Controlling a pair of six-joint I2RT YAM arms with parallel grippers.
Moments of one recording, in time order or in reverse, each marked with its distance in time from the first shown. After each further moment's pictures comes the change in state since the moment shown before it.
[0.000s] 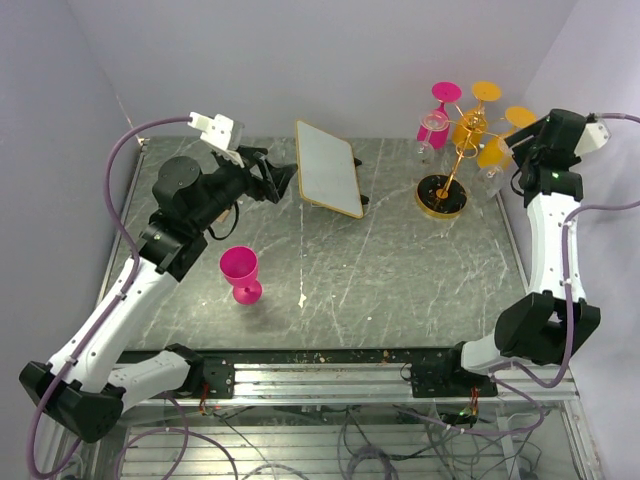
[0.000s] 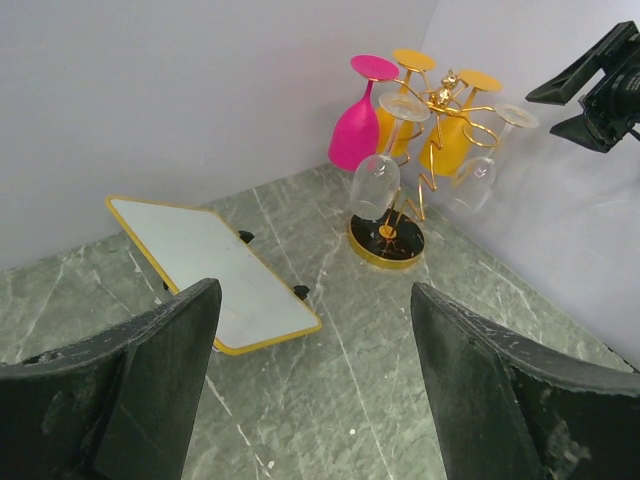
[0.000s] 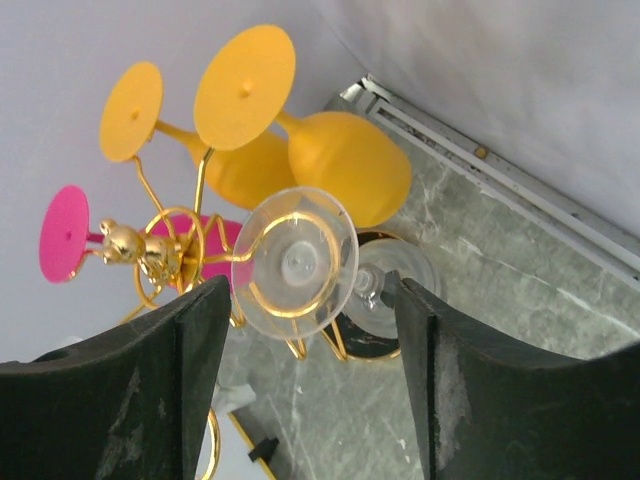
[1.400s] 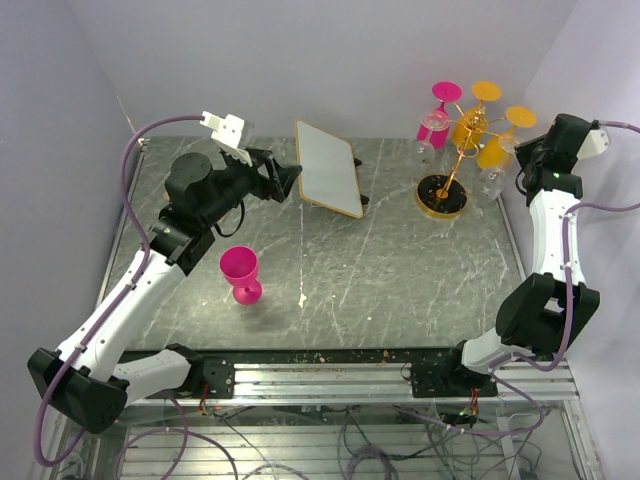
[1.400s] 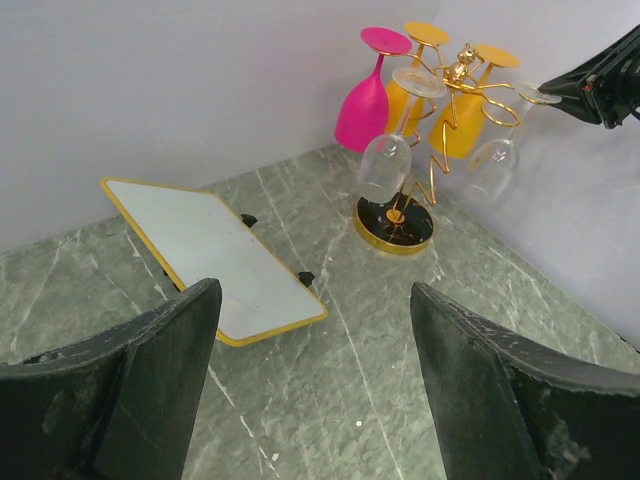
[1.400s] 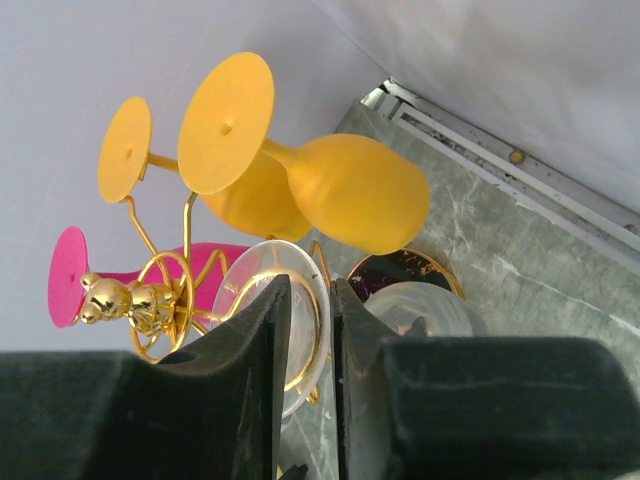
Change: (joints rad) left arm 0.000 0.053 -0.012 0.018 0.001 0.011; right arm -0.082 0.074 -0.053 0.150 -0.115 0.073
